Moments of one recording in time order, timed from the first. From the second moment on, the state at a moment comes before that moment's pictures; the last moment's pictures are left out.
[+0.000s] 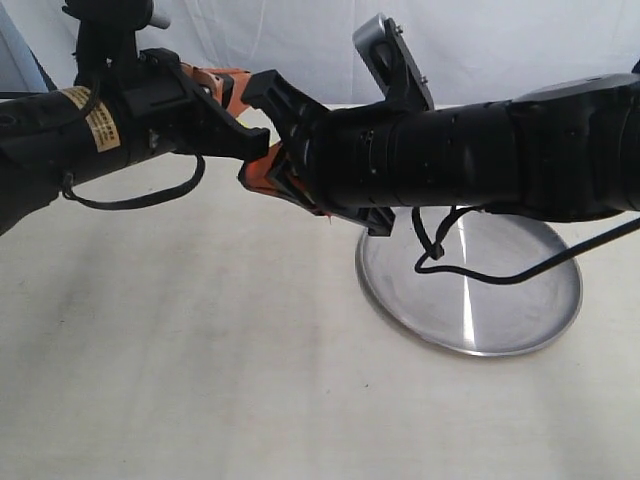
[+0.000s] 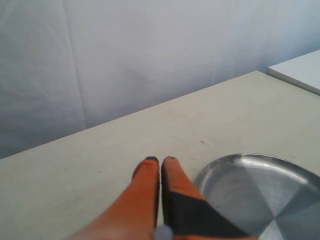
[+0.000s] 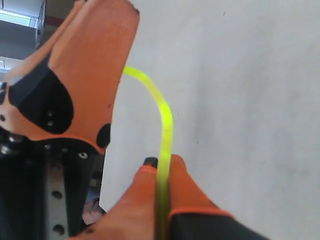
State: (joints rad) left arm -0.55 1.43 -0.75 0.34 -0.40 -0.37; right arm 0.57 1.52 -0.90 1.74 0.39 -0.72
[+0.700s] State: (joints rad) left arm -0.57 1.43 -0.75 0.07 -0.35 -0.15; right arm 0.57 1.52 -0.91 1.75 0.40 -0.74
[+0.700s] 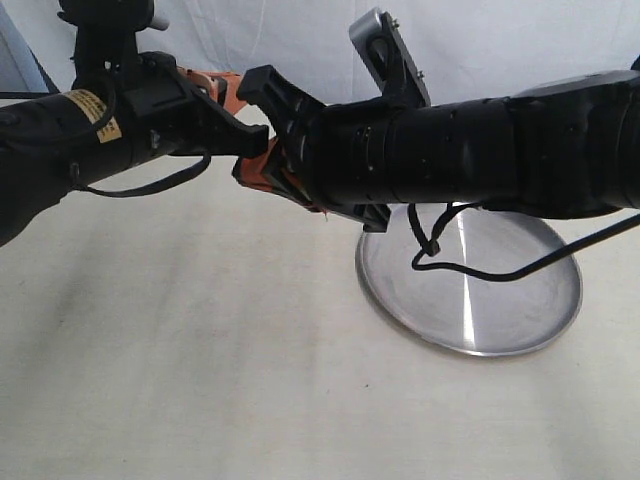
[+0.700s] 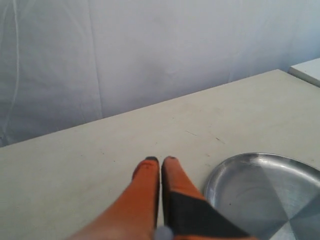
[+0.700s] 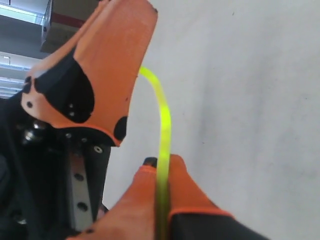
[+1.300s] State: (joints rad) left arm -0.57 1.43 -0.75 0.01 -0.25 -0.15; right arm 0.57 1.53 -0.91 1.74 0.39 -0.76
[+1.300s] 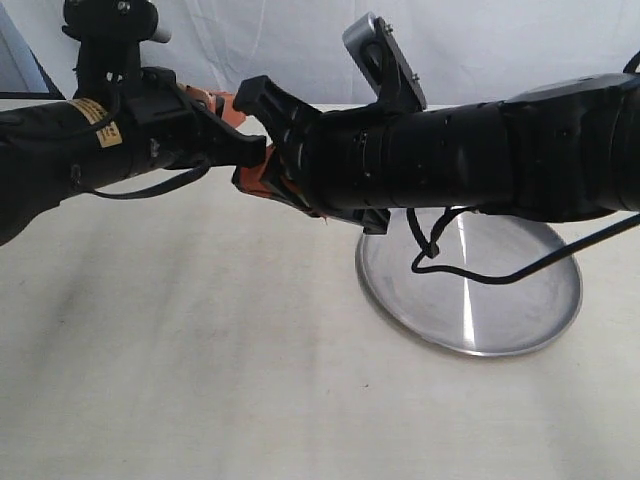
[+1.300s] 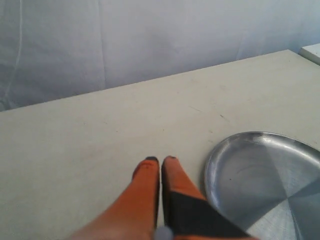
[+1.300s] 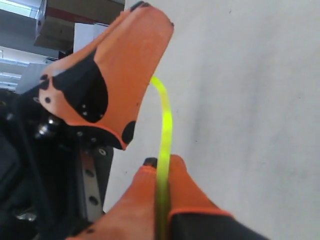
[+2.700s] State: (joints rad) left arm -0.58 1.43 -0.78 -0.31 -0.02 -0.18; right arm 0.58 1.53 -0.91 1.47 0.31 -0.80
